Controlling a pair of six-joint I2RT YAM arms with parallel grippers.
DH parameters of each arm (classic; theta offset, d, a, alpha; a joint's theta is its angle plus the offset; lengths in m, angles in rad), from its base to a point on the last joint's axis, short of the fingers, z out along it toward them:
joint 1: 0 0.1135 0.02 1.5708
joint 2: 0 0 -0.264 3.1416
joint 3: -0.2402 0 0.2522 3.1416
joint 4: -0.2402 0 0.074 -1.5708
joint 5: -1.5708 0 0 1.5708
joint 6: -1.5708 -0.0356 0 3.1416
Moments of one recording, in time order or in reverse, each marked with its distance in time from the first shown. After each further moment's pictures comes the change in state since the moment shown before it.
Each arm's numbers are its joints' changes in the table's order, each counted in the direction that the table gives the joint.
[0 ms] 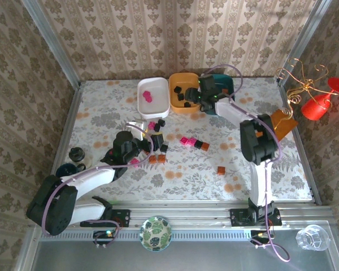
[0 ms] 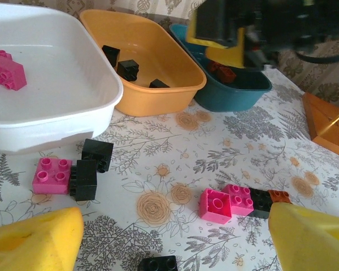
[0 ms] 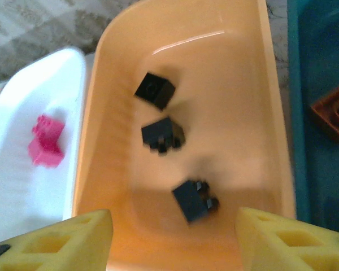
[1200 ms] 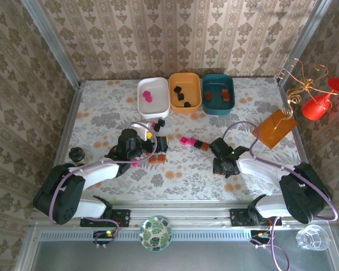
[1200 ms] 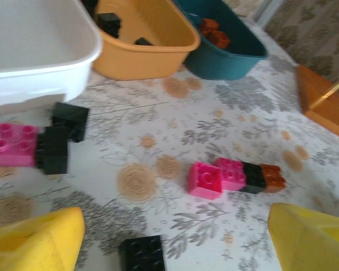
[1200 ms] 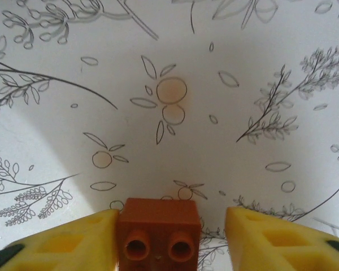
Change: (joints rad) left arm 0.001 -0.113 -0.040 -0.010 -0.127 0.037; right arm 0.237 0.692 0.930 -0.444 -0.245 -0.159
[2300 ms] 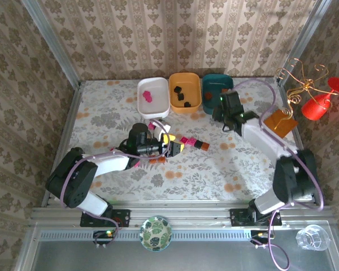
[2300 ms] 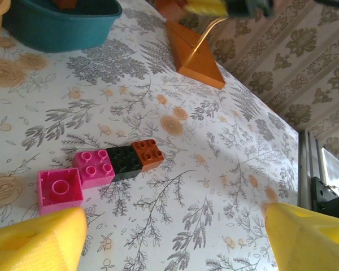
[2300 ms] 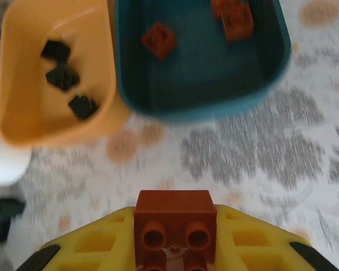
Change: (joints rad) left arm -0.069 -0.175 -0.135 0.039 -0.374 -0.039; right arm -0.300 -0.261 -0.573 0.260 0.034 0.117
